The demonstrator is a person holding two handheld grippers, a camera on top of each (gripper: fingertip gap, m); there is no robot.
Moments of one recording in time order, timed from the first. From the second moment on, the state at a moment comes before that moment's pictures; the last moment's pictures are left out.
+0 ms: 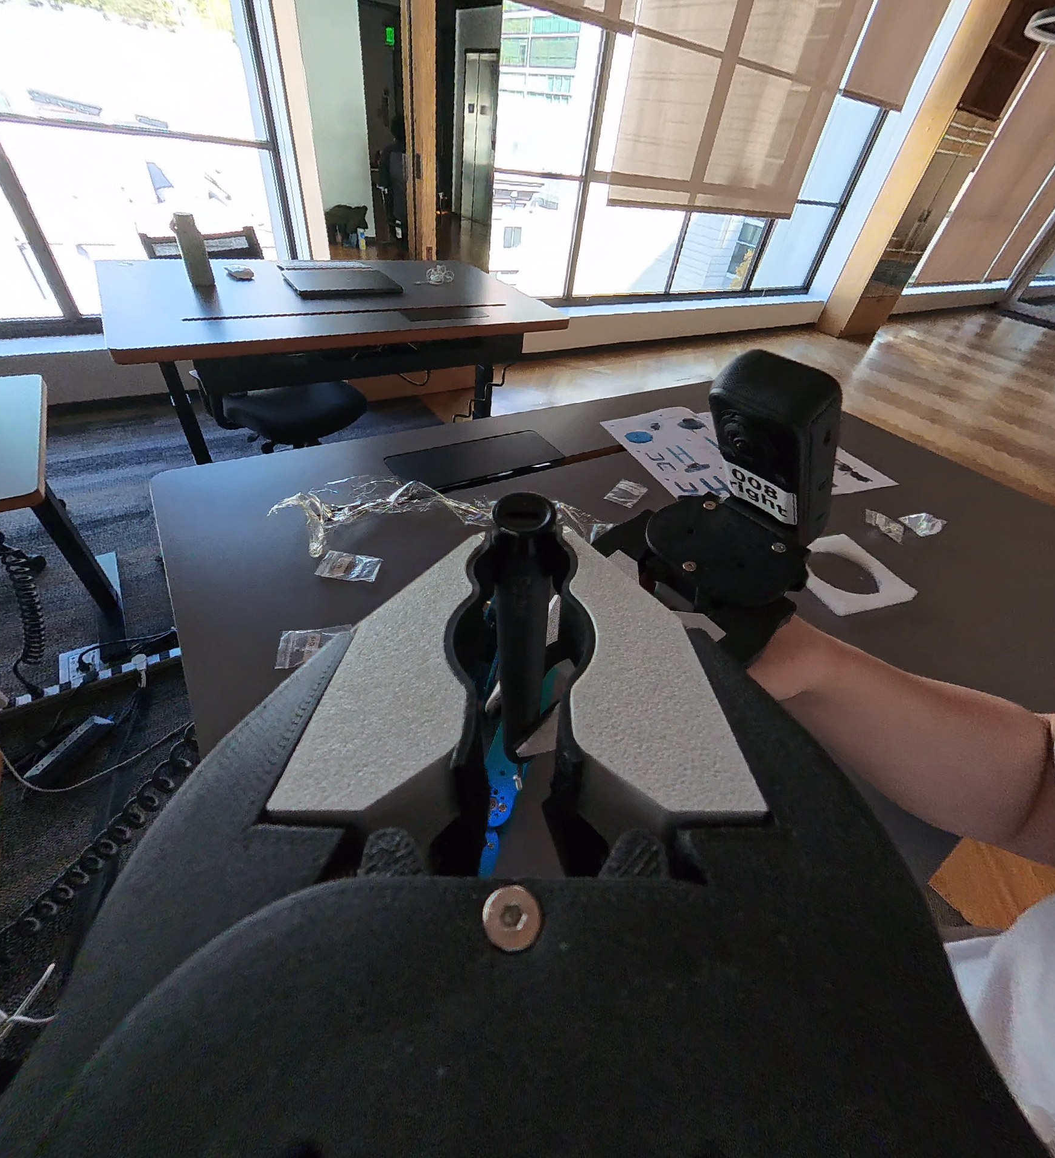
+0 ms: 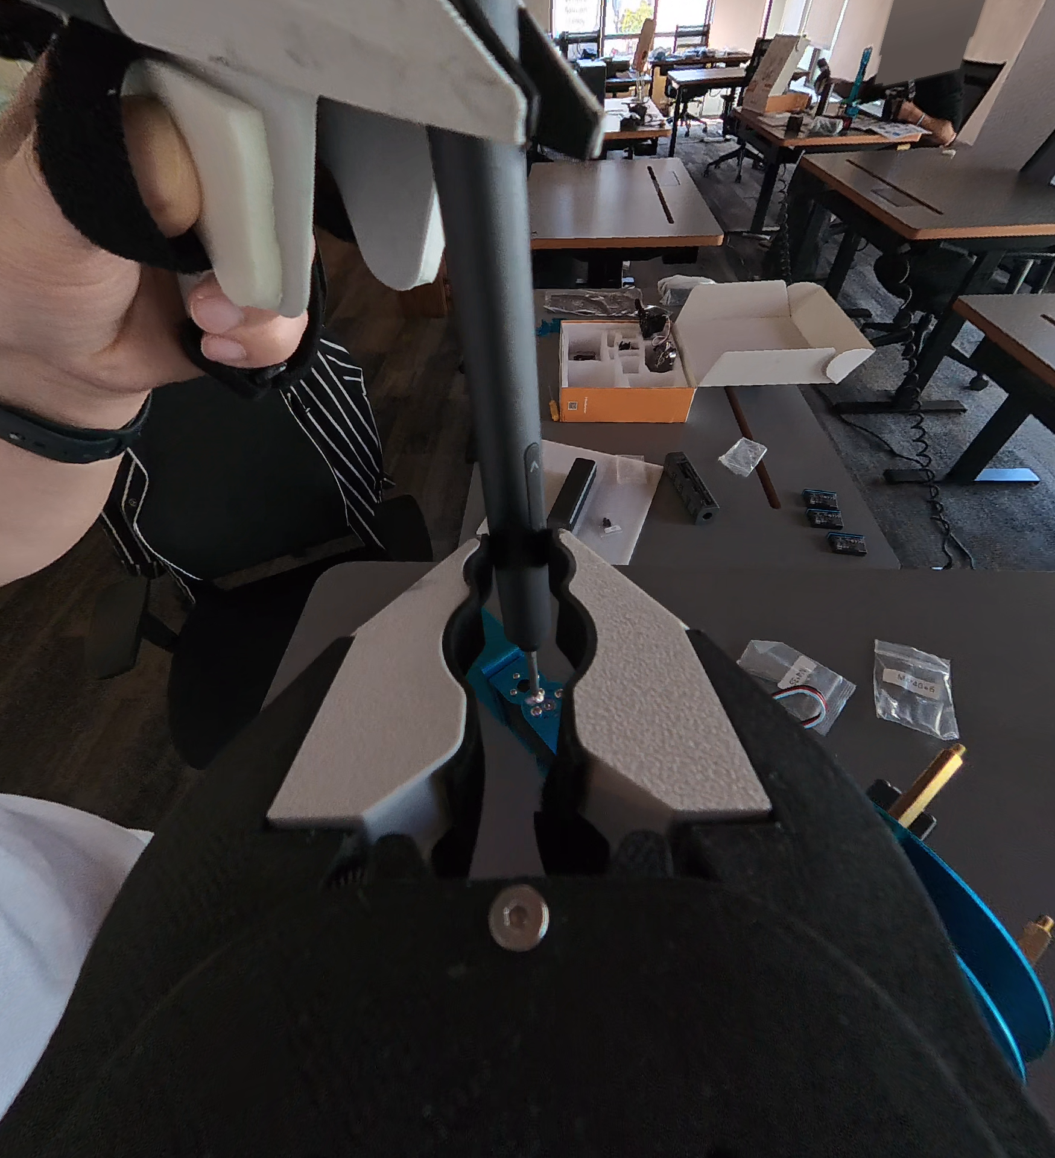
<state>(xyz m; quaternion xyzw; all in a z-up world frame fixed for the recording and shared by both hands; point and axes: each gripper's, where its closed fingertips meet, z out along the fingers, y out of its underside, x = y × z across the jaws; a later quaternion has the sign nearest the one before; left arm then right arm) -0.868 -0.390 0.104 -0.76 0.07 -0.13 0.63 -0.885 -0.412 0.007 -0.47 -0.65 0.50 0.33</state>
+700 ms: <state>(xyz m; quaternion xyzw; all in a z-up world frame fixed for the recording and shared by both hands) -0.885 -0.378 0.081 -0.76 0.04 -0.14 0.63 -0.895 -0.403 -0.016 -0.48 -0.65 0.51 0.29</state>
